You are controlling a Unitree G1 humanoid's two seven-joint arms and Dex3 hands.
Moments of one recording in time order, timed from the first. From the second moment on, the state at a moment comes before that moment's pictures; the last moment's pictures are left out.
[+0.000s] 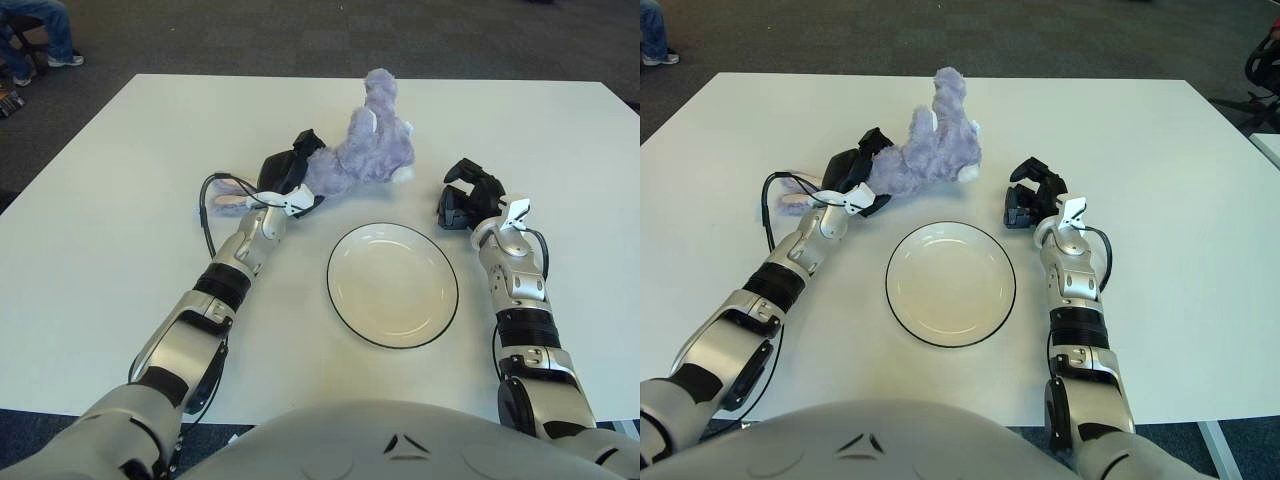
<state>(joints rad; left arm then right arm) -0.51 0.20 -0.34 0.56 0.56 -0.24 0.36 -0.28 -0.15 -0.17 0.28 0.13 0.07 0.09</state>
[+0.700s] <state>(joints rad) -0.47 0.22 -0.30 0.46 0.56 -0.30 0.38 -0.28 -0.15 -0.16 0.29 0.13 0.06 0.09</state>
